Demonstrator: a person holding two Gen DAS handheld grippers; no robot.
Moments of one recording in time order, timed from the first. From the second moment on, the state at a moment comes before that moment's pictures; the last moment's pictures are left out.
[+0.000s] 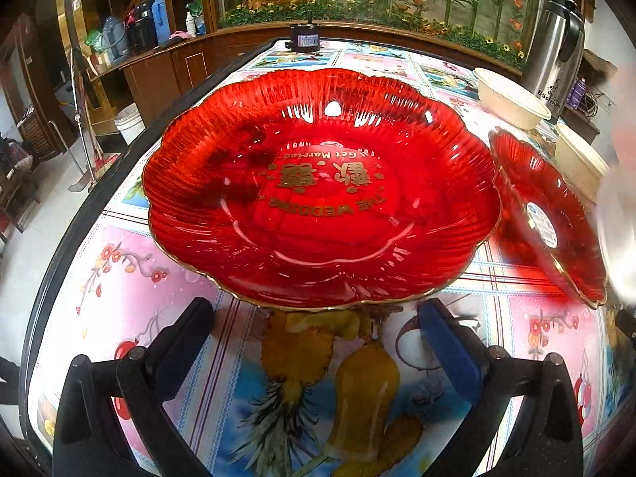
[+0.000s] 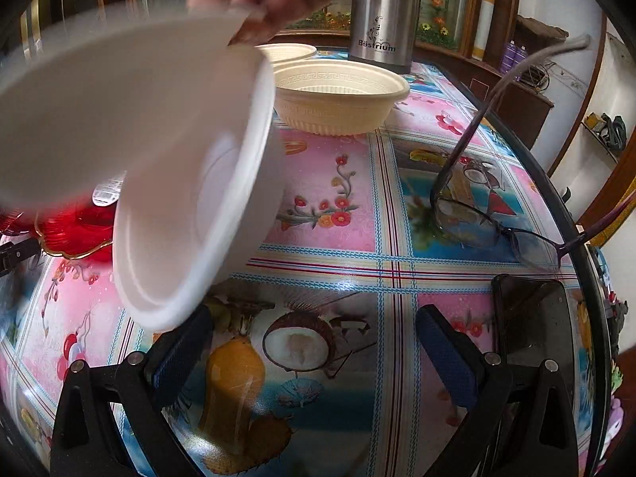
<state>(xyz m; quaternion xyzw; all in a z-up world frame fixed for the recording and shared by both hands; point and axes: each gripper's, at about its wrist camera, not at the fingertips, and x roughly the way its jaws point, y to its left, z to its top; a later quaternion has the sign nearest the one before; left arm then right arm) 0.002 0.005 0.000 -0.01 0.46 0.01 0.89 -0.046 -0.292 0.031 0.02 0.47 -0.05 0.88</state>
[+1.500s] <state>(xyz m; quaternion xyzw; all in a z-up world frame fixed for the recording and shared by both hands) -0.027 0.004 0.025 -0.04 0.50 -0.01 0.86 -0.046 -0.291 0.032 0.02 0.48 -0.04 0.88</state>
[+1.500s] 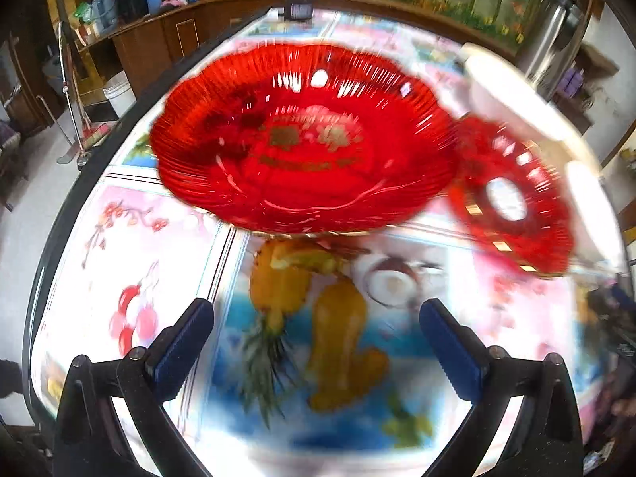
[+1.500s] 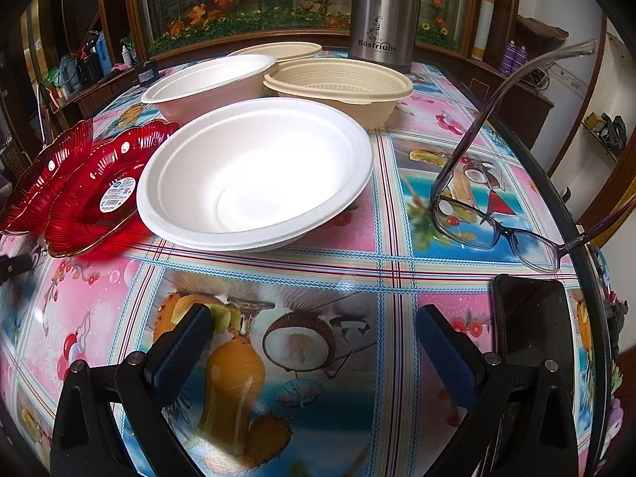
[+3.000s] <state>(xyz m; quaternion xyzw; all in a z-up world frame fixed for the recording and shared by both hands) -0.100 0.022 0.112 -0.09 0.42 -0.07 0.90 -0.053 -0.202 0.132 0.01 0.47 0.27 0.84</state>
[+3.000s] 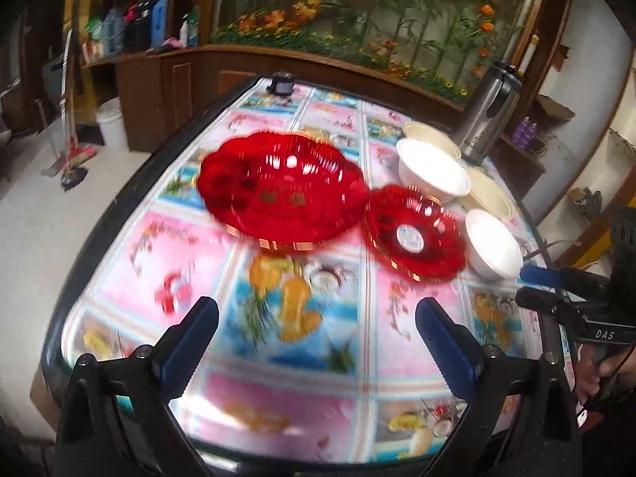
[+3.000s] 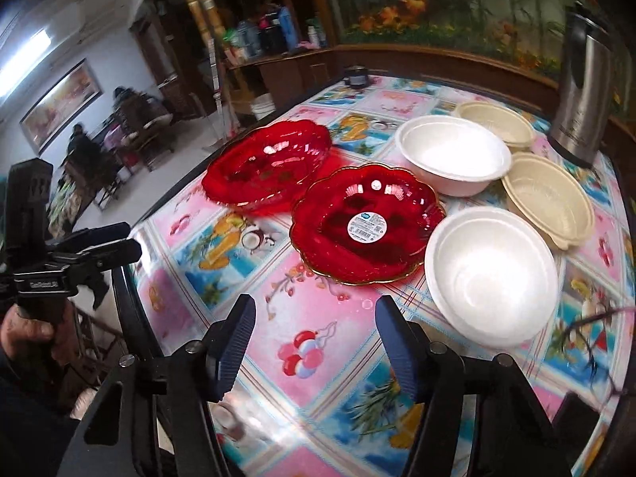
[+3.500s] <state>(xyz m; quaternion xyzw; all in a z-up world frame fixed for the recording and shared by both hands) -0.026 0.055 0.119 -0.12 0.43 -0.14 0.88 -0.029 -0.205 0.184 0.11 0.49 0.20 0.84</state>
